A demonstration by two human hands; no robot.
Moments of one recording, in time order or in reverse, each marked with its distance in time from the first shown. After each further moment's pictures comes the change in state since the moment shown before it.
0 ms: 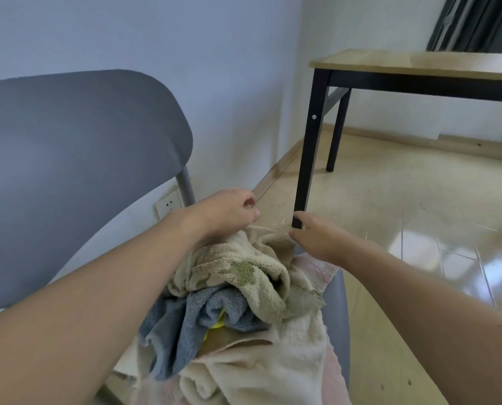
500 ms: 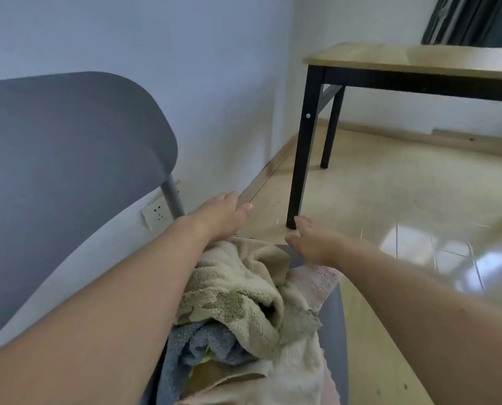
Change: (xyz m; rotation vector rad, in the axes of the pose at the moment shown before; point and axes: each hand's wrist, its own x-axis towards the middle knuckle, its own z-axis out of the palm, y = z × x) left_hand 0.057 -0.022 0.015 -0.007 -0.010 -0.118; right_hand 0.027 0.007 -0.013 -0.175 -0.092 0.065
